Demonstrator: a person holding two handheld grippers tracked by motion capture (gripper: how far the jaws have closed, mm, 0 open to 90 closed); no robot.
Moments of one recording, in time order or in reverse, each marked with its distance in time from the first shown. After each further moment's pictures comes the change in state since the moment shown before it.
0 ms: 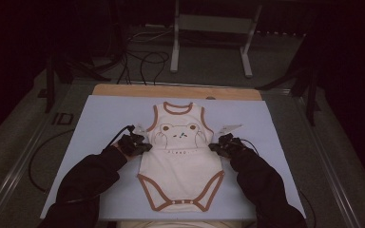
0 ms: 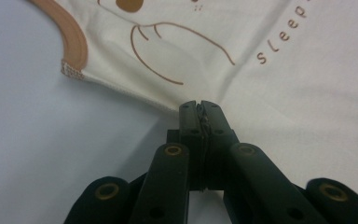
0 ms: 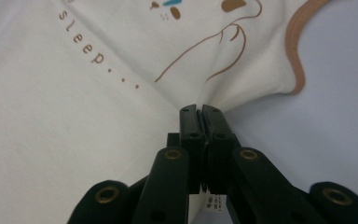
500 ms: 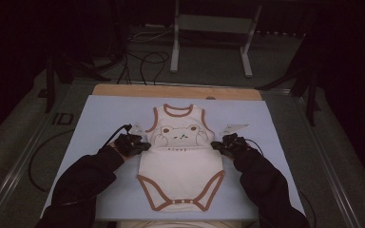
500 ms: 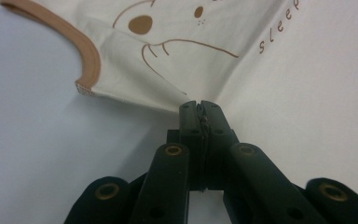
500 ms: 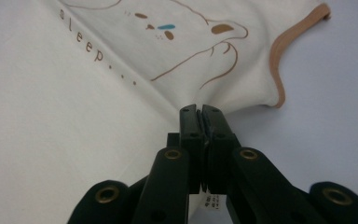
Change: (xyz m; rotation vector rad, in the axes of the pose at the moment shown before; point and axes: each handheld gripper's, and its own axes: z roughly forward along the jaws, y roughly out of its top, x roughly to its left) left arm -0.009 0.003 -0.020 -0.034 0.008 0.036; right arm 0.004 0.003 -0.022 -0.059 -0.010 -0.009
